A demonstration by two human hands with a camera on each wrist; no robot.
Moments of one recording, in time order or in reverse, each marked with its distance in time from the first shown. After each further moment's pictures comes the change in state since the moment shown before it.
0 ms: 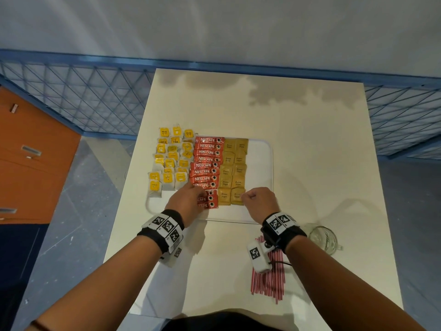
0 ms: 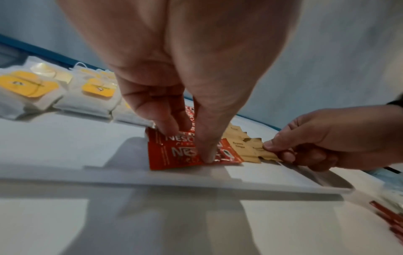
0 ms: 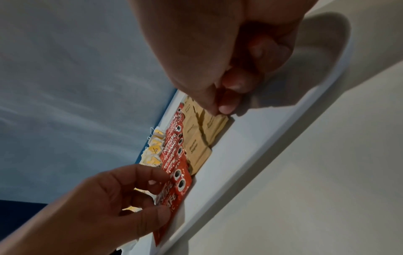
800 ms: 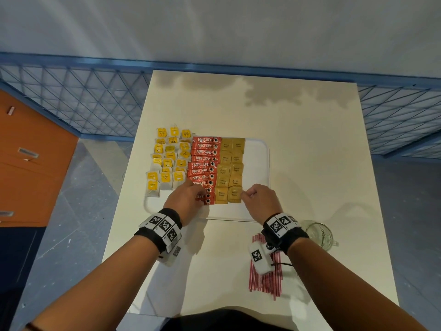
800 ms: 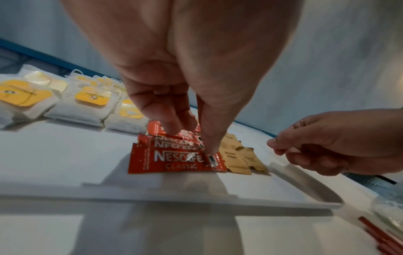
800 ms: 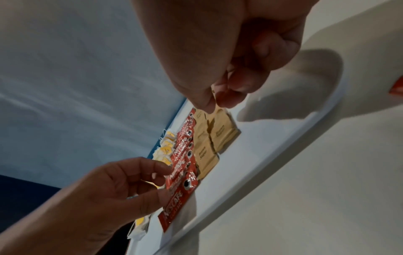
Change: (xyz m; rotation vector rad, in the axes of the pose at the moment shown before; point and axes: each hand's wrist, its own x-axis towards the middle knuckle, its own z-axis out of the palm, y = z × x) left_hand 0.000 0.001 -0.001 -0.028 0.038 0.045; right_hand -0.017 -0.009 -0.014 -0.050 0.052 0.007
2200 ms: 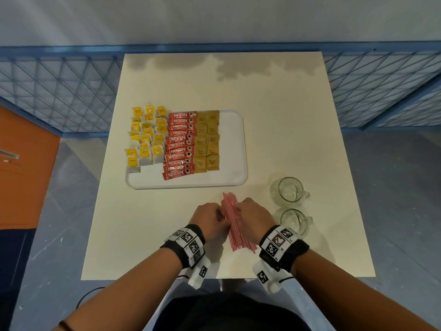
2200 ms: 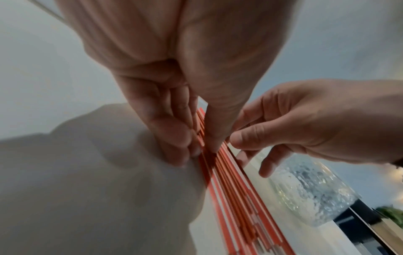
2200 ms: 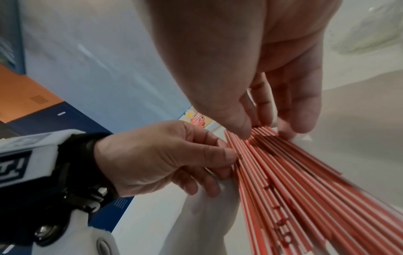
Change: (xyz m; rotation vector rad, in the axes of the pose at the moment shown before) left_hand -0.098 0.094 0.099 -0.213 -0.265 -0.110; right_hand -0.120 0.080 0.017 -0.362 -0.240 -0.174
